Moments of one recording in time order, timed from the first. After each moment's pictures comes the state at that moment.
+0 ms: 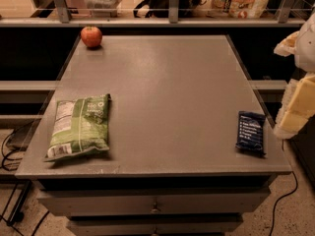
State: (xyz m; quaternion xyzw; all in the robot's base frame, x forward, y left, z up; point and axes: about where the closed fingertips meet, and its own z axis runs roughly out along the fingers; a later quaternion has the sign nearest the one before) arm 0.438 -0.217 0.976 -0.60 0.78 -0.03 0.16
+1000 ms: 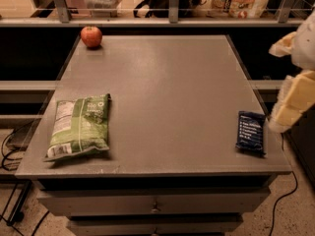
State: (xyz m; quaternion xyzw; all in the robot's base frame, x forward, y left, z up) arm 0.455 -0.216 0.966 -0.60 0.78 0.00 0.18
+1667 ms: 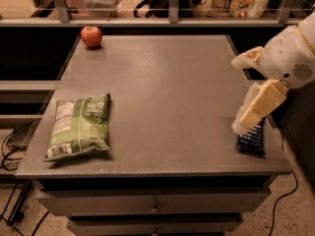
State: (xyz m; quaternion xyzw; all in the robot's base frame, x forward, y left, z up) arm 0.466 -0.152 0.942 -0.61 0.73 0.16 0.26
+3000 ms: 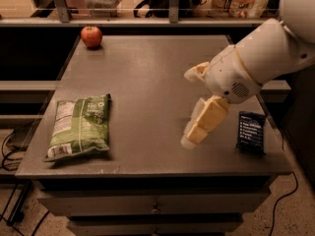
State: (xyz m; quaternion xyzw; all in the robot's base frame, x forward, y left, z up) arm 0.454 -0.055 0.916 -0.64 0.69 0.20 0.27
